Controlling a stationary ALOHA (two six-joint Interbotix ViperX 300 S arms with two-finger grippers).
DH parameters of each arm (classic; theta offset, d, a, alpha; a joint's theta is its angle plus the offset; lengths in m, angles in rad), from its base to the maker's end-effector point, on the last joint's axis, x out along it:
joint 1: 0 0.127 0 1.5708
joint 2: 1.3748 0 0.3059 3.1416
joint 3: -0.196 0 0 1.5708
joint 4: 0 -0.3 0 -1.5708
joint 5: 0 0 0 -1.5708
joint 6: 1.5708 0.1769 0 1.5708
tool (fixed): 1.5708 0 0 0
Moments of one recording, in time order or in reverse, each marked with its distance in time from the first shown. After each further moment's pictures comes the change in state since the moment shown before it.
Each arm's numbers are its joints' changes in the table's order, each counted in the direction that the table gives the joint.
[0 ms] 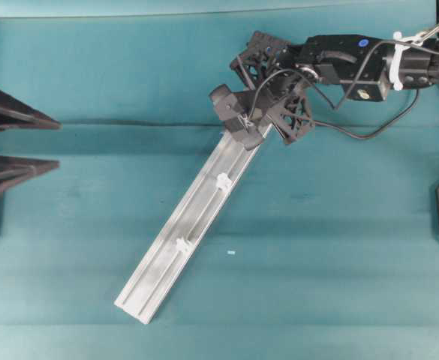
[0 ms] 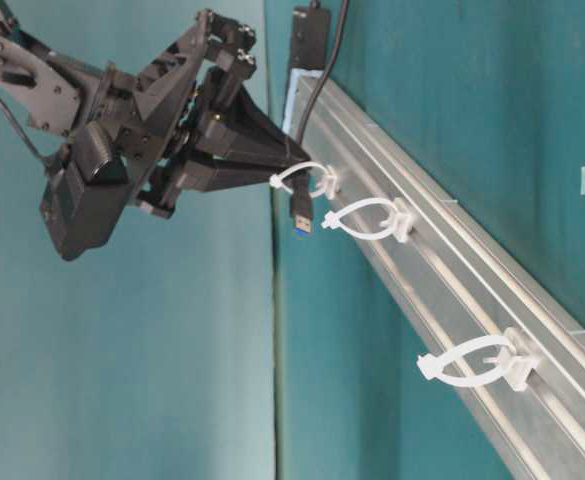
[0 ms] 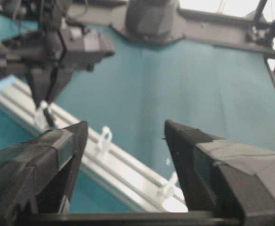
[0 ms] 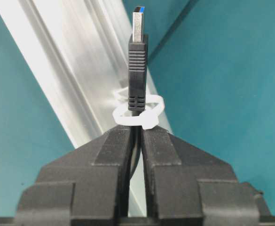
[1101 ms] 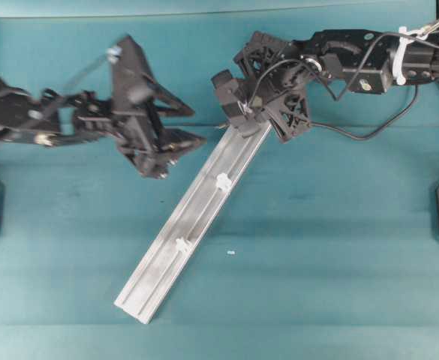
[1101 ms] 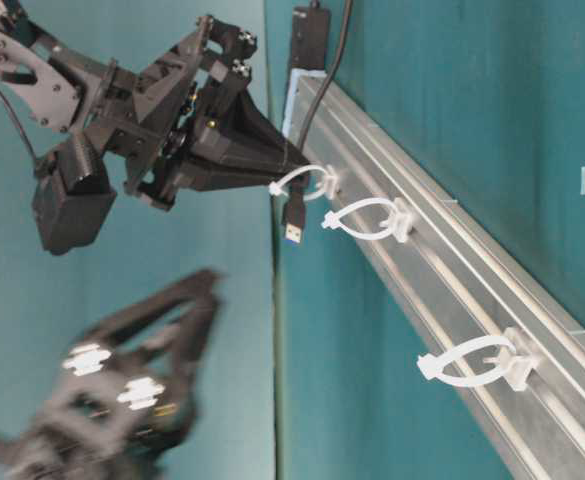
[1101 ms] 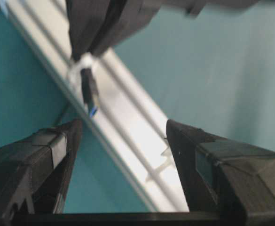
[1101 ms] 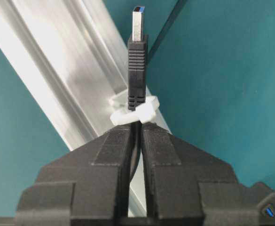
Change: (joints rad) left arm 0.164 -0.976 -0.299 -0.003 -0.319 -0.115; right arm -0.034 0.002 0.009 -0.126 -0.038 0.000
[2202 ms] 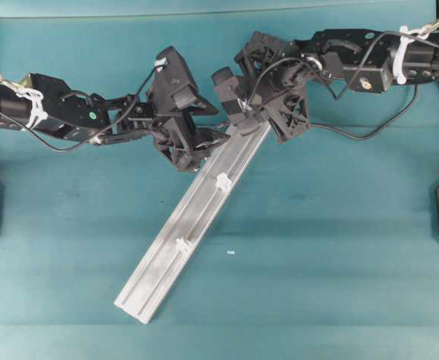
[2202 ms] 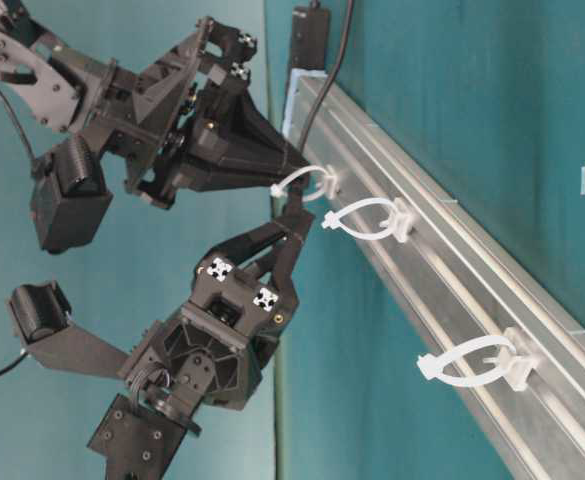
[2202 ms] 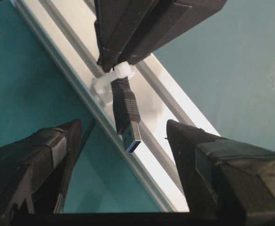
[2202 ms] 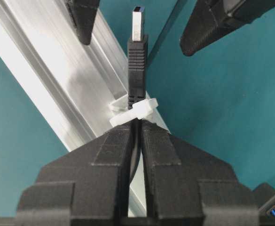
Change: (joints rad) left arm 0.041 -0.229 -0.114 0.000 -0.123 0.080; right arm -0.005 0.000 0.002 -0.012 -0.005 0.000
